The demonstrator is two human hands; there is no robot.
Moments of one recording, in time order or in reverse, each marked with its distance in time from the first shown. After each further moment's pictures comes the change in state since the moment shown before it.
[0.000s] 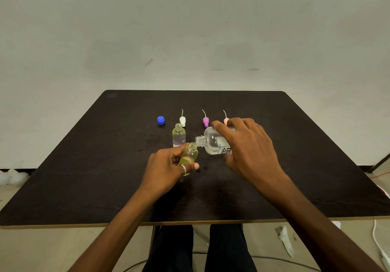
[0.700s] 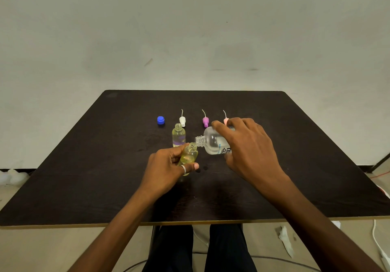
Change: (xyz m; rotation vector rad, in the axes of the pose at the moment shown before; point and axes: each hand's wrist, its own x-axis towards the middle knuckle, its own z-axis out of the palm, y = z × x) left_hand 0.001 0.000 0.001 0.007 -0.005 -0.025; right_hand 0.000 0.000 -0.001 0.000 0.001 0.002
